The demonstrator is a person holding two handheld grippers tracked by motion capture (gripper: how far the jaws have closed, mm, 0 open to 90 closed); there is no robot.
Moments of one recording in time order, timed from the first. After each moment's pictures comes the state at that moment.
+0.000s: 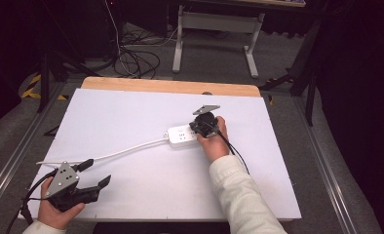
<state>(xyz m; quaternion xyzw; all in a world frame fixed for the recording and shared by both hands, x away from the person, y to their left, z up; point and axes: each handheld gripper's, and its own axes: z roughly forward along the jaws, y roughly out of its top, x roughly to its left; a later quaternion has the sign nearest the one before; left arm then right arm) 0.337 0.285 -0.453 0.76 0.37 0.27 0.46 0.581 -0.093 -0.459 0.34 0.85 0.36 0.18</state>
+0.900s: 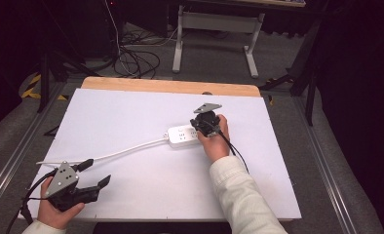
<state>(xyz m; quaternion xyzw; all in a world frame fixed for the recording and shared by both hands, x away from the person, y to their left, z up) 0.338 0.286 -0.453 0.76 0.37 0.27 0.46 0.574 -0.095 -0.444 0.33 0.84 0.37 0.21</state>
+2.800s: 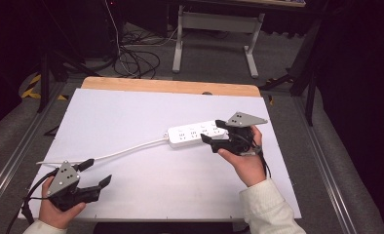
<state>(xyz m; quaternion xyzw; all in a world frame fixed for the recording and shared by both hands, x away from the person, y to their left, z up) 0.339 0.284 -0.453 0.76 0.37 0.27 0.46 0.475 -0.162 -0.374 0.29 0.80 0.49 0.19</state>
